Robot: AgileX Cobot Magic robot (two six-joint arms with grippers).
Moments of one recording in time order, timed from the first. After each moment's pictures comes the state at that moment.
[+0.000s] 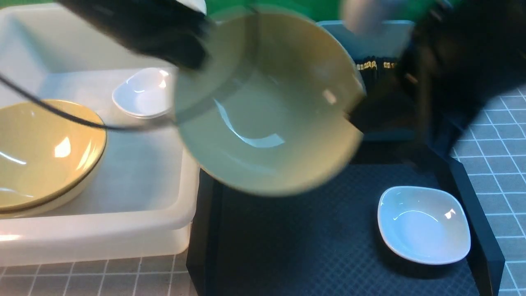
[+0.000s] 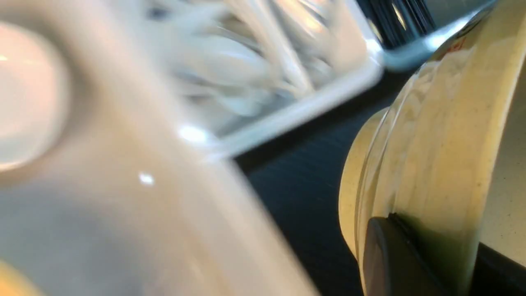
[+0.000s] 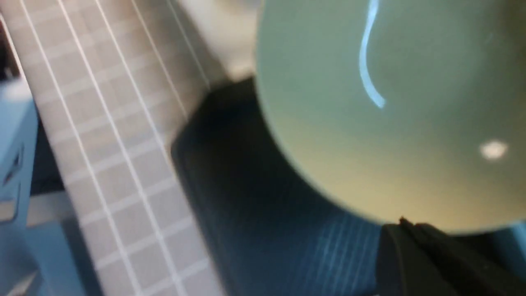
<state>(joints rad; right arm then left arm) 0.80 1.40 -1.69 0.06 1.25 -0.31 -0.09 1.49 -1.62 -0.46 1.18 0.26</state>
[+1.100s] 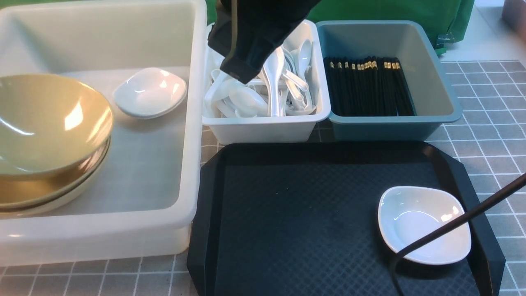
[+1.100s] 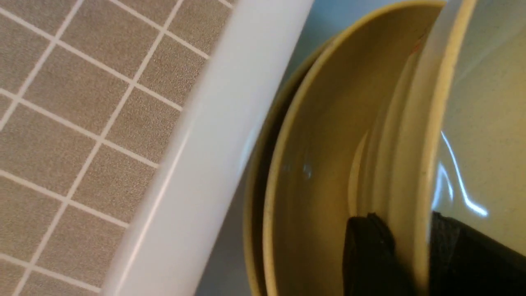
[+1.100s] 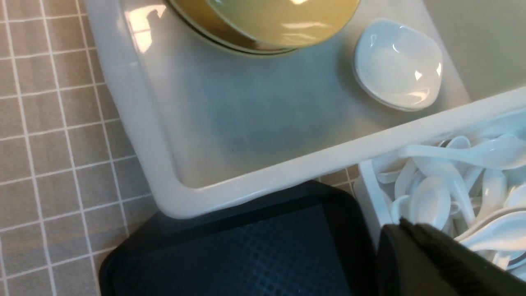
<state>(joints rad) 0.82 1.79 -2.17 0.06 1.27 -0.44 0.67 1.58 -1.21 -0.51 0.91 0.35</state>
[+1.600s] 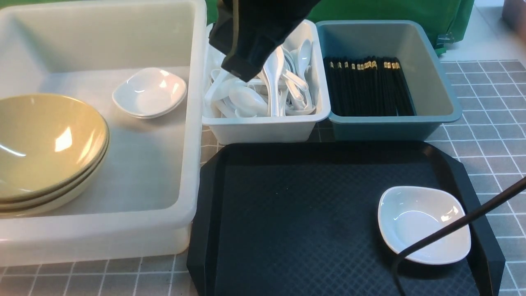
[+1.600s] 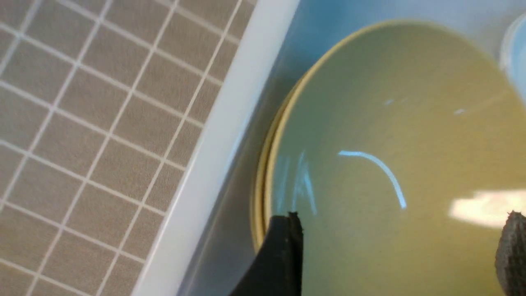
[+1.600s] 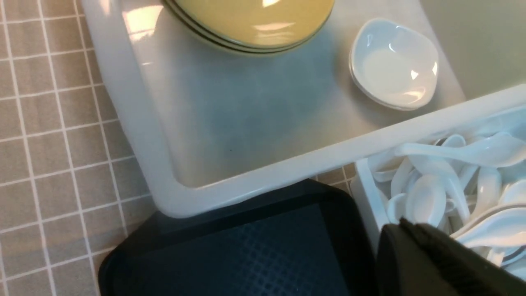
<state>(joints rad) 0.82 1.78 -2.17 0.05 1.27 -0.42 0.60 1.41 -1.35 -0.31 1.03 0.21</state>
